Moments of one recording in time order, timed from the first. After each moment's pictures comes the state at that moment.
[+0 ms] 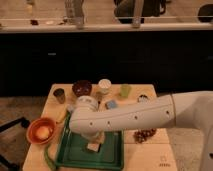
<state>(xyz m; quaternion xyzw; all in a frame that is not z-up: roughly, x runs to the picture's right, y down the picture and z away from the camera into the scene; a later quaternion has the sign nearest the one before) -0.038 0.237 0.689 -0.27 -0.15 -0.56 0.77</state>
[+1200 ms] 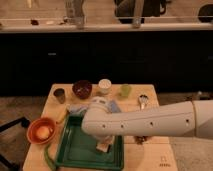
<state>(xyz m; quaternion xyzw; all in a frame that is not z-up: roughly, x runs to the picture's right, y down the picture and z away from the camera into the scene) -0.002 0.238 0.684 -0.28 -0.13 -0.53 0.79</state>
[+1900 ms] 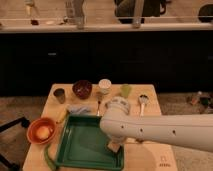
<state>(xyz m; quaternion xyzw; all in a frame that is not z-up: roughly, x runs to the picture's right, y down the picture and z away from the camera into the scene) 0.065 0.240 0.678 -0.29 -0.11 -0.44 0.84</state>
